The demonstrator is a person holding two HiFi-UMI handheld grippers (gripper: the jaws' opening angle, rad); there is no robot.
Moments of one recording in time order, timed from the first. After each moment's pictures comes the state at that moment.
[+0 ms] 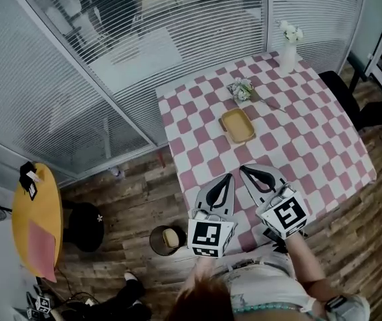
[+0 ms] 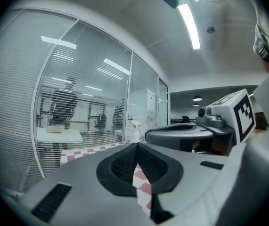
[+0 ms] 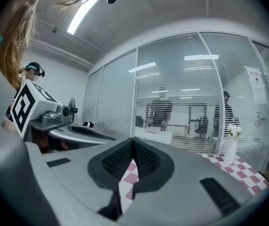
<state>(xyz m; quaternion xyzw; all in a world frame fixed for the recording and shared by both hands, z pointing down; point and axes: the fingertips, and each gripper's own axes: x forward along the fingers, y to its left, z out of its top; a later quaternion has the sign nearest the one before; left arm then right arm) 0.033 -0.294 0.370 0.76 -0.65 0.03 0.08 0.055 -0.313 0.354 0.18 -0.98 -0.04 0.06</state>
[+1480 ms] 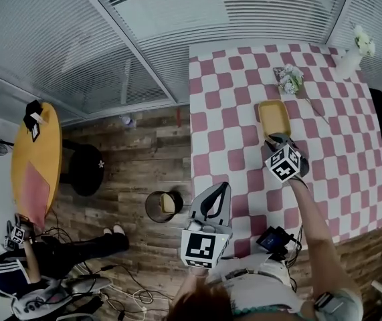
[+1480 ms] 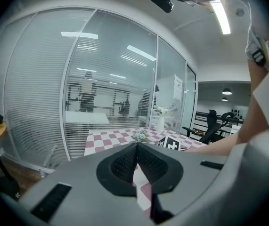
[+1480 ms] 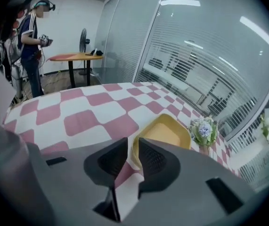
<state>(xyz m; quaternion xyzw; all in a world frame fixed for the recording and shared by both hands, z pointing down) -0.046 -0.305 0.435 0.64 -0.74 0.06 0.17 -0.018 -0.507 0.657 0.08 -0.88 -0.12 0.45</state>
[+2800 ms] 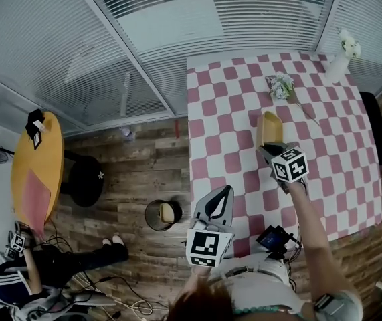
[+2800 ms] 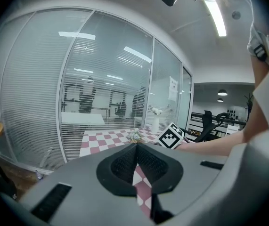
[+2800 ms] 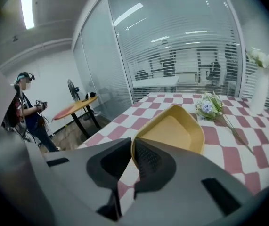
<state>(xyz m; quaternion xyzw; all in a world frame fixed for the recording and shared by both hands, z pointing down) -0.018 -0.290 0.431 0.66 -0.73 0.06 0.17 -0.006 -0.474 0.596 0.09 -0.93 0.15 0.31</state>
